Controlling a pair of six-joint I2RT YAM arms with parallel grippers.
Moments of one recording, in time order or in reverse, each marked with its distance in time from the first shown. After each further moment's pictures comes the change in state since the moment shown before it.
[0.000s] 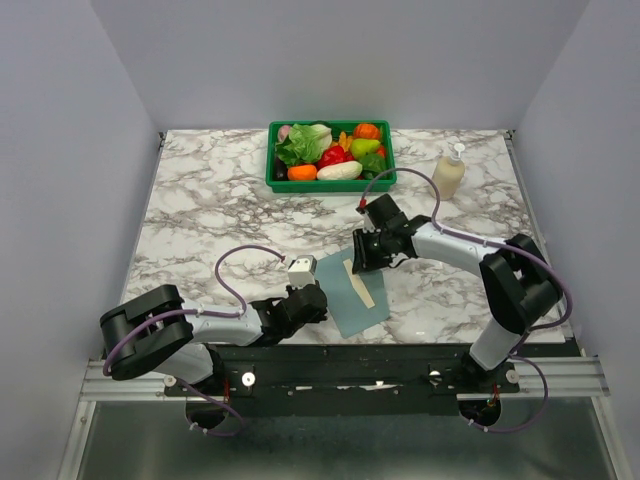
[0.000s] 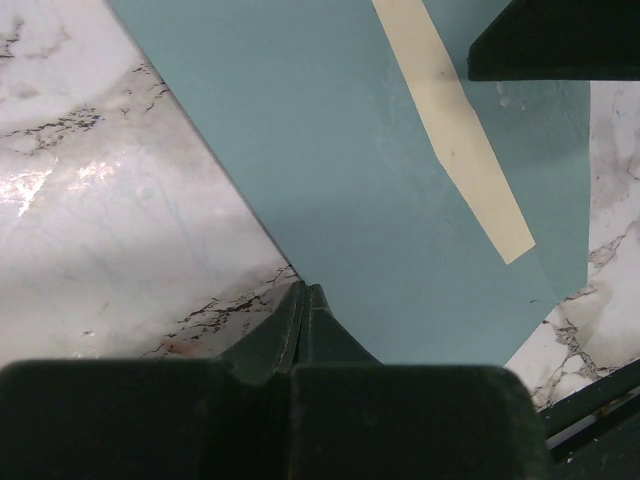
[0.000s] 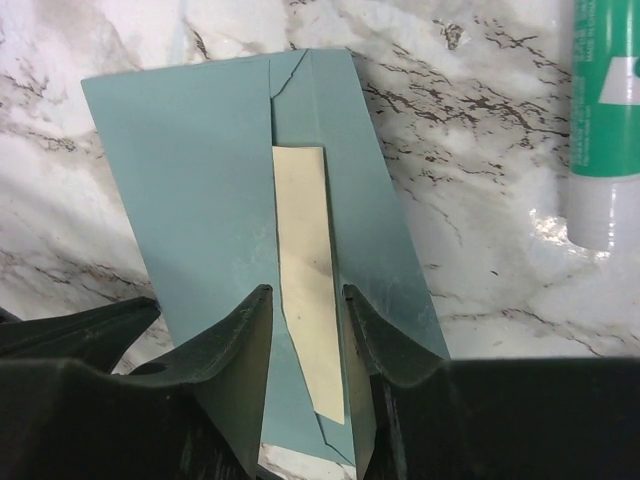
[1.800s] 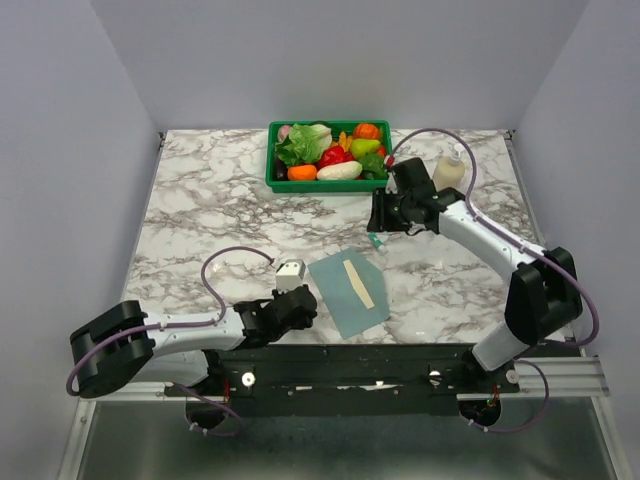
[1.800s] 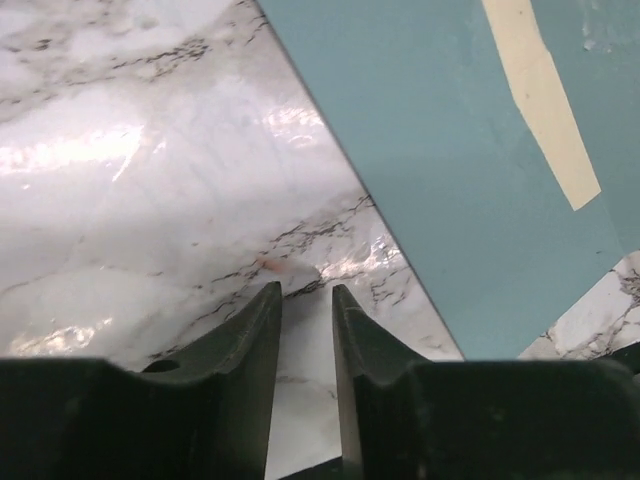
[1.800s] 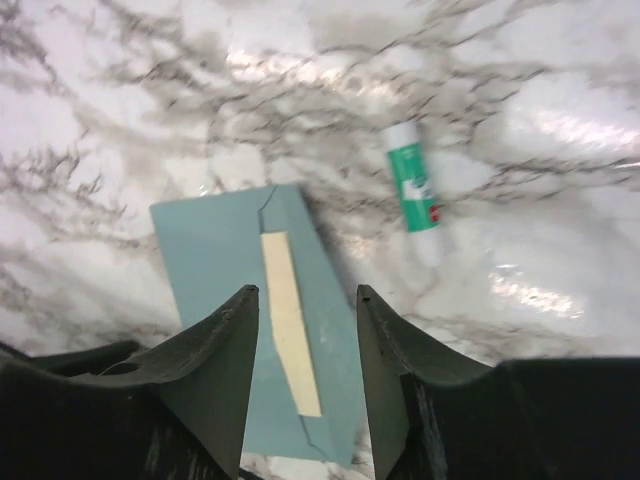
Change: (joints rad) left arm 0.000 -0.177 -0.007 -0.266 0.005 -0.003; right arm -0.108 -0.127 0.142 -0.090 0.077 -0.019
